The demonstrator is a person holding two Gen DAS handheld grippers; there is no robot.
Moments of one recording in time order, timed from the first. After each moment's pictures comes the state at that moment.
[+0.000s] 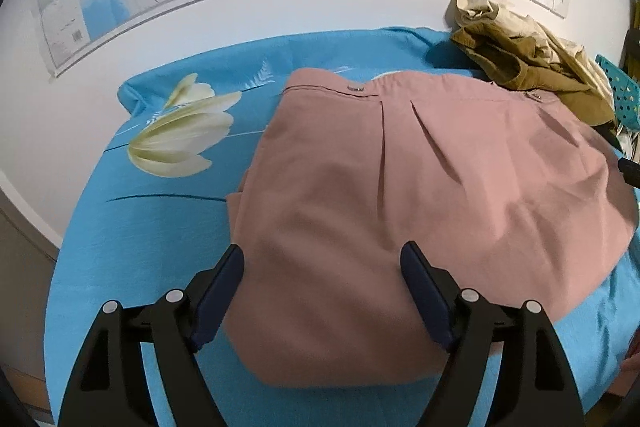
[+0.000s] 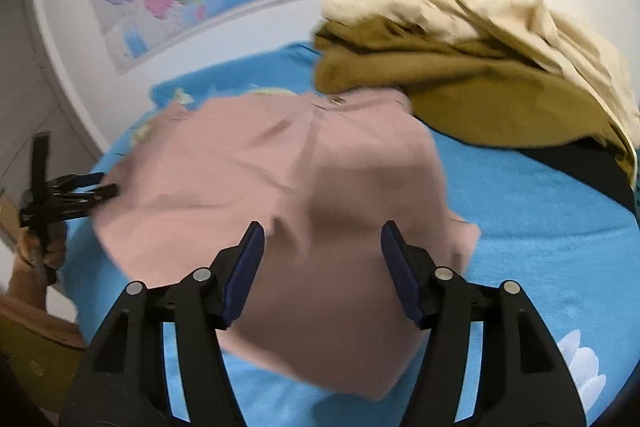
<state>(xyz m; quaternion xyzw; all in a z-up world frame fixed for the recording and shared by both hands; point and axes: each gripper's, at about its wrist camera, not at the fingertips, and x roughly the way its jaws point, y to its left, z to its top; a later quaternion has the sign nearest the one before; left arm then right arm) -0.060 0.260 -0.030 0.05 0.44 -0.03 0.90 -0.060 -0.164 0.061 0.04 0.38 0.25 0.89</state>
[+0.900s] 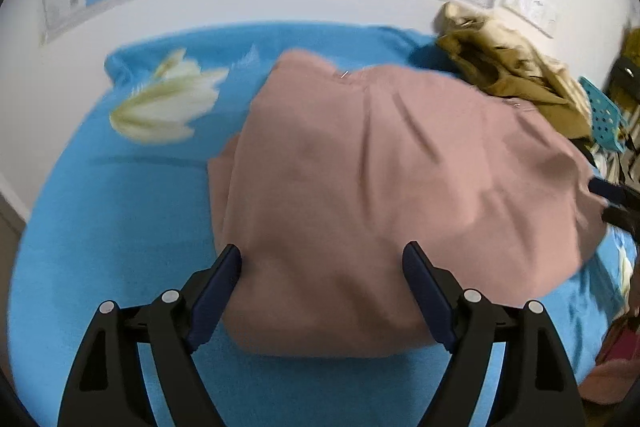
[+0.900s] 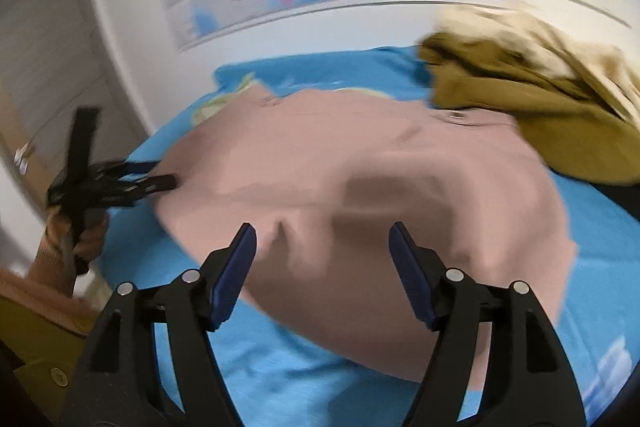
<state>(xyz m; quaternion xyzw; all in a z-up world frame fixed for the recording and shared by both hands) -0.069 0.274 -0.048 -0.02 0.45 -0.06 0.89 -0.089 -0.070 0.065 -0.02 0.38 0.34 0.86</state>
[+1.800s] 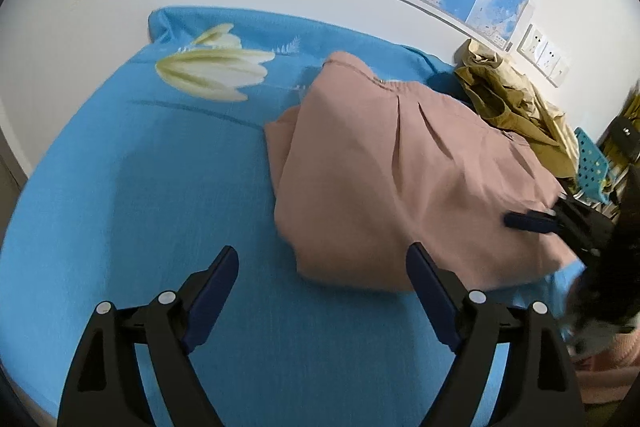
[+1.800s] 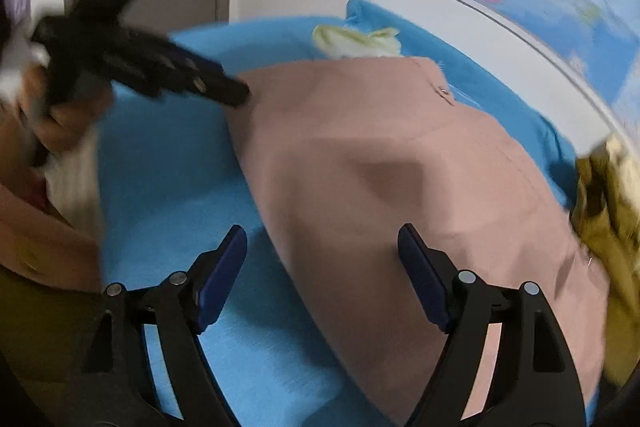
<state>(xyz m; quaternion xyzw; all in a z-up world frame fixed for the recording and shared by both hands) -0.118 0.315 -0.034 -0.12 0.44 -0.05 0.89 -0.129 0.086 0.040 -0.31 0.32 0.43 0.78</state>
